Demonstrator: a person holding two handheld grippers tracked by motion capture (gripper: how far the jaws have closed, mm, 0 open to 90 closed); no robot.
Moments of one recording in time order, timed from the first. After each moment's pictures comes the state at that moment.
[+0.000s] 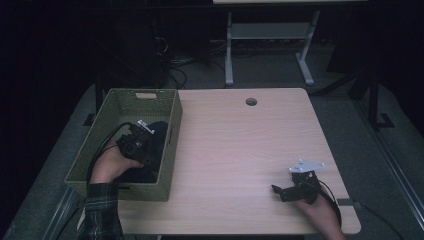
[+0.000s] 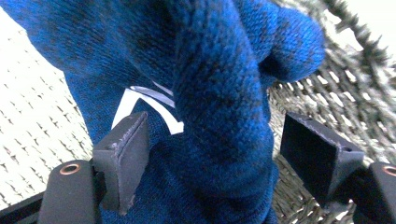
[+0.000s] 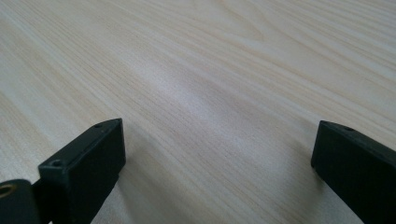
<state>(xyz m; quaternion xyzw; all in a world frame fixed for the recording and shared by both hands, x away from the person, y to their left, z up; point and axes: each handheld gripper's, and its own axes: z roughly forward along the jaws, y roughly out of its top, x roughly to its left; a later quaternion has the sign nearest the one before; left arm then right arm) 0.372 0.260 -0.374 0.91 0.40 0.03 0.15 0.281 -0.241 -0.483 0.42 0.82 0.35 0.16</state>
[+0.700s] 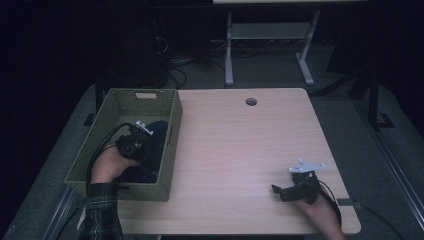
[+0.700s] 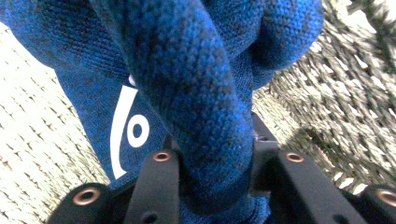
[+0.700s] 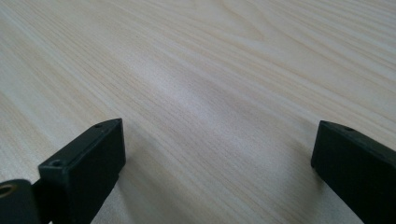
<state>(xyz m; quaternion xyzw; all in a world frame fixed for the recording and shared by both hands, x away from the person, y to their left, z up) 0.374 0.267 -0.377 0.91 0.39 0.02 0.16 0.281 -0.241 -0.483 0.42 0.82 0.35 0.16</state>
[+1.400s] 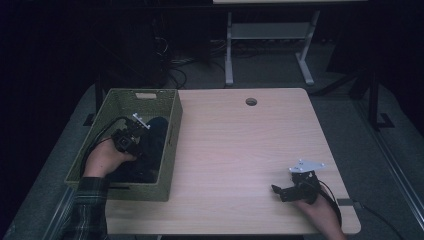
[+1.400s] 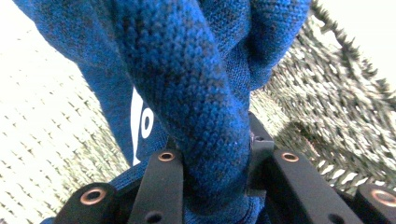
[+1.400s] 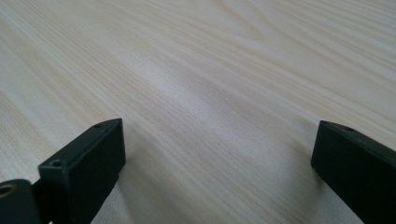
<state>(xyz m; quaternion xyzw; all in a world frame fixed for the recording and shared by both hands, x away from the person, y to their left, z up) 0.380 0.272 -0.352 0.91 0.39 0.01 0.14 0.281 -0.241 -0.483 0.42 0.82 0.35 0.15</state>
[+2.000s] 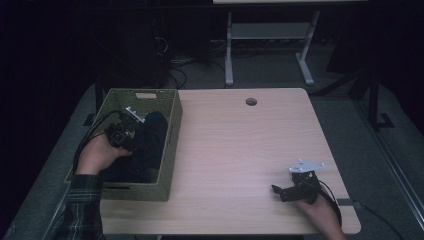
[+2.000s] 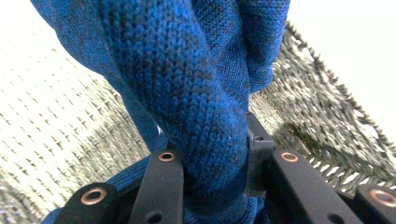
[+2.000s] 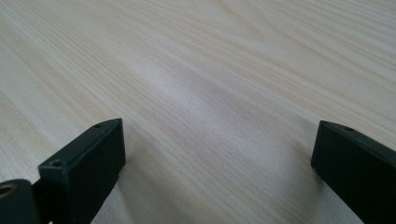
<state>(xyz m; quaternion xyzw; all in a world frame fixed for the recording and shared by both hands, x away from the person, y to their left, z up) 0.377 0.277 -0.327 0.91 0.39 0.03 0.16 0.281 -0.241 -0.483 0.42 0.82 0.35 0.15</state>
